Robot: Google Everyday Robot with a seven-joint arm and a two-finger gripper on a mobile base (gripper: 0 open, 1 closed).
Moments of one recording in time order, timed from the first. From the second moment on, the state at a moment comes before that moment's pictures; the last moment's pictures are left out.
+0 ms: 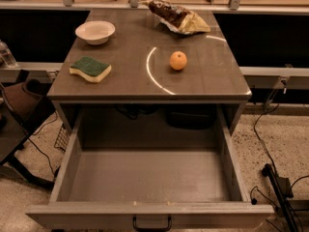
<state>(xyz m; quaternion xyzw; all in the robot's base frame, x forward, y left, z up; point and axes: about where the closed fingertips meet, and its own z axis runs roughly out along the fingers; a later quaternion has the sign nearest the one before) 0.153 -0.183 0.640 -0.73 0.68 -0.02 0.10</state>
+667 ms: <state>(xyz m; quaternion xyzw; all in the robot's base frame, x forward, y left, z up) 0.154 -0.179 0.638 -0.73 0.67 -0.02 0.10</state>
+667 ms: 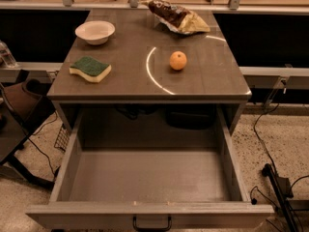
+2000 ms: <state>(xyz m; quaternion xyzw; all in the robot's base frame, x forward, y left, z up) 0.170 -0.171 0.631 -0.74 0.66 -0.03 0.09</state>
